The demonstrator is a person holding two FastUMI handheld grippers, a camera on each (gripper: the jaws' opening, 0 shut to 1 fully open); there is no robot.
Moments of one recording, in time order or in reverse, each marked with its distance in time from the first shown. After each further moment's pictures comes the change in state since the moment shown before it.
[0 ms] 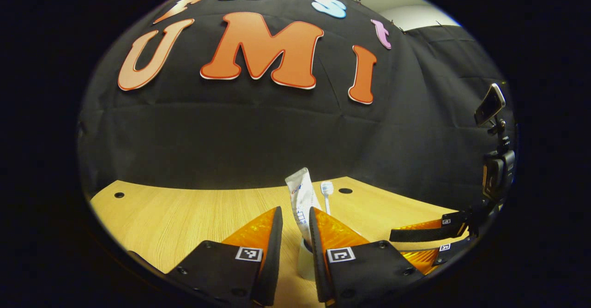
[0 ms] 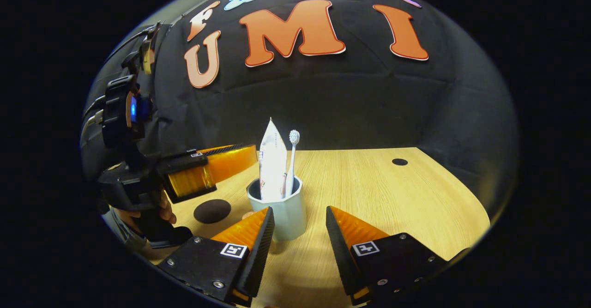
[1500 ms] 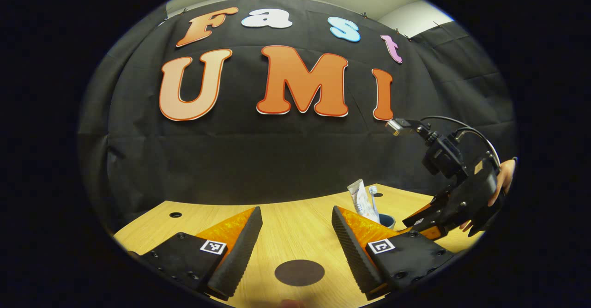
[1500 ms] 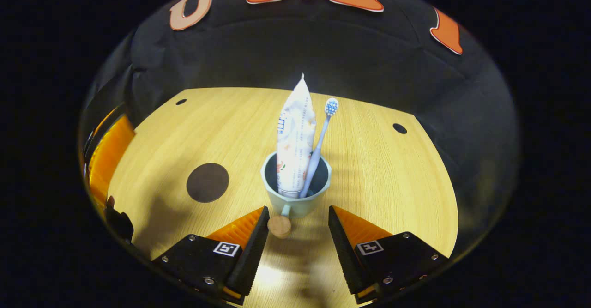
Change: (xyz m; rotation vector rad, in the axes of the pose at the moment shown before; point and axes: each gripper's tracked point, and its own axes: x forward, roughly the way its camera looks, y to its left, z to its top) left arm -0.134 0.111 0.051 0.077 -0.119 0.172; right arm 0.036 0.032 -0.029 -0.093 0.560 -0.165
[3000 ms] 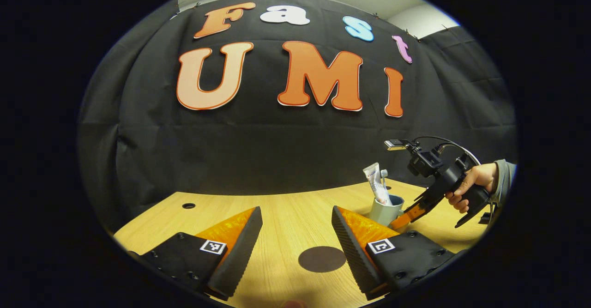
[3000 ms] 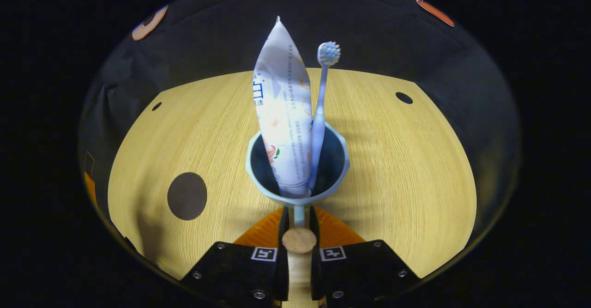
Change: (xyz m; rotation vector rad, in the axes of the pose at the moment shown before) left arm -0.025 0.052 -0.014 -0.022 0.039 0.038; right arm 0.024 0.011 -0.012 0.122 0.119 0.012
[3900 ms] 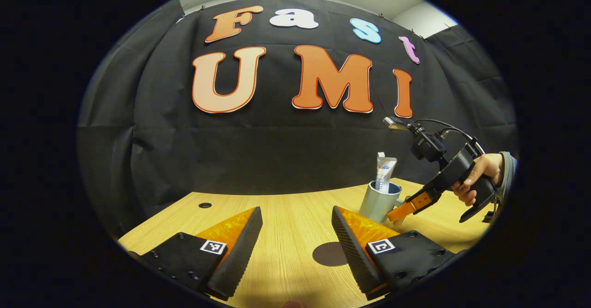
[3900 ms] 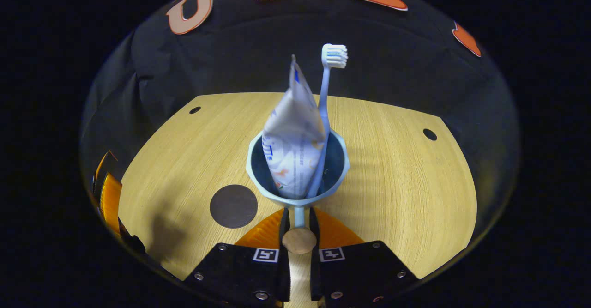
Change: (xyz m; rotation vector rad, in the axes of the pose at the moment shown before) left arm -0.025 0.021 0.001 0.008 0.005 0.065; right arm -0.007 0.007 0.028 -0.136 -0.146 0.126
